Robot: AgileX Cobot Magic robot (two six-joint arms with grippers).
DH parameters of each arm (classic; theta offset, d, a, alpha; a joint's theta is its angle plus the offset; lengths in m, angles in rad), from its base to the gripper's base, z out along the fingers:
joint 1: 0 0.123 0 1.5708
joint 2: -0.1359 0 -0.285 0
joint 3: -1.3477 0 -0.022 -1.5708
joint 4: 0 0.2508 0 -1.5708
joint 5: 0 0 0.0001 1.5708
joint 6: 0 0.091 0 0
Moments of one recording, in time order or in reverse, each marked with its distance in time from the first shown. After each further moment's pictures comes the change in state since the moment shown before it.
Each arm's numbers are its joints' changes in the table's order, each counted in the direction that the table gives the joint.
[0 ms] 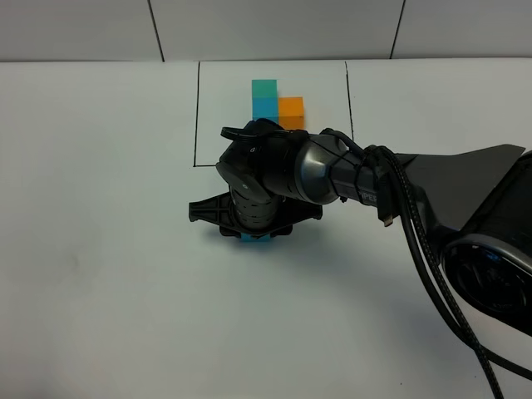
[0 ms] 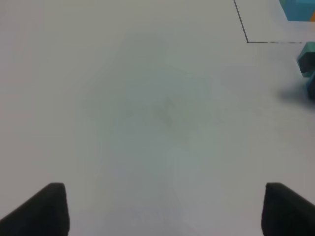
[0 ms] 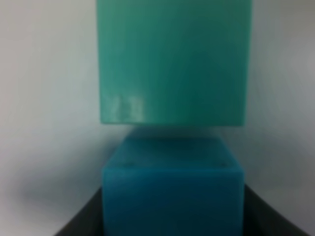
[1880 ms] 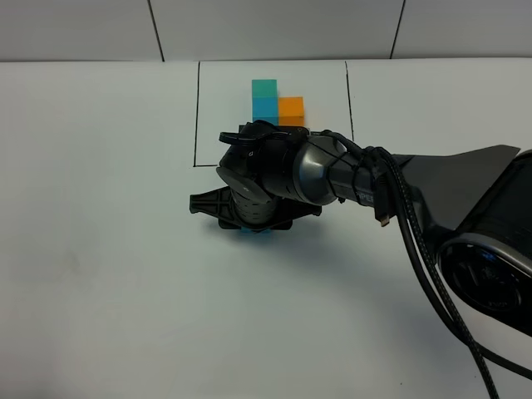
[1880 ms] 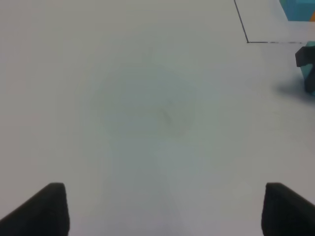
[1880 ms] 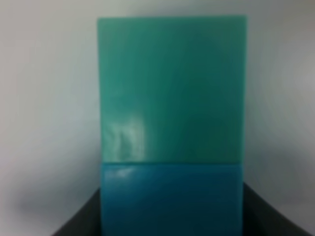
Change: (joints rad) left arm 0.000 0.000 0.000 0.000 0.000 0.000; right arm 0.000 -0.008 0.004 -0.067 -0.038 0.083
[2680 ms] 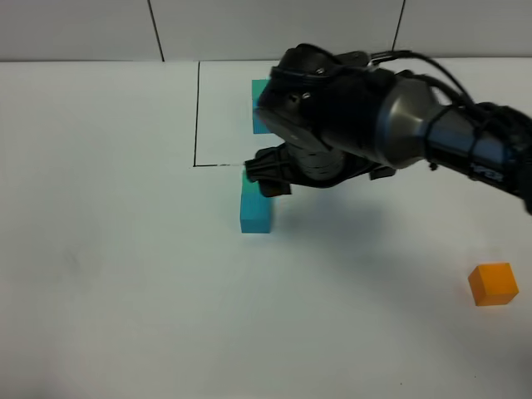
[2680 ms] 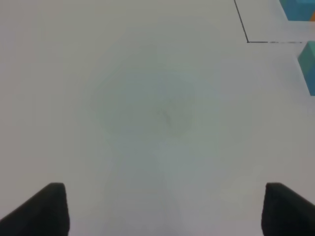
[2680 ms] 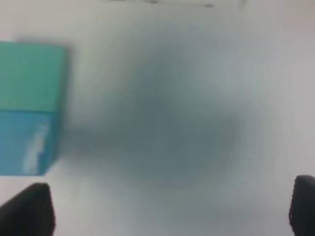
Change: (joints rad) left arm 0.000 0.000 0.000 0.000 0.000 0.000; right arm -0.040 0.357 -0.130 -0.156 0.375 -0.132
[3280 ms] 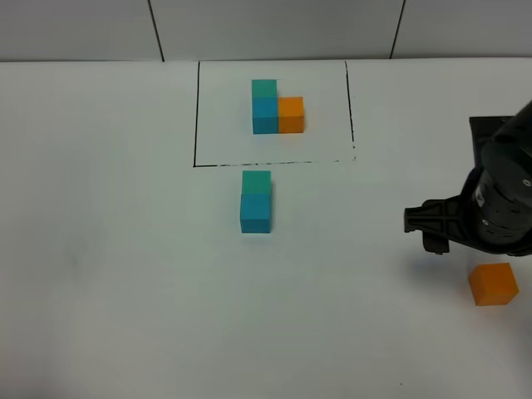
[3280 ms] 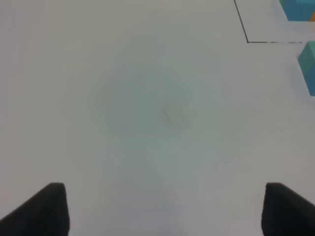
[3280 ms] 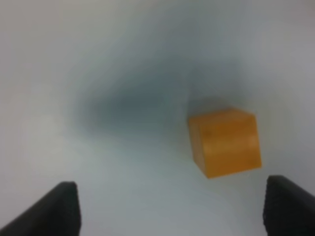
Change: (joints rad) left arm 0.000 0.000 0.000 0.001 0.000 0.000; right arm -0.290 0.451 -0.627 0.153 -0.185 -0.142
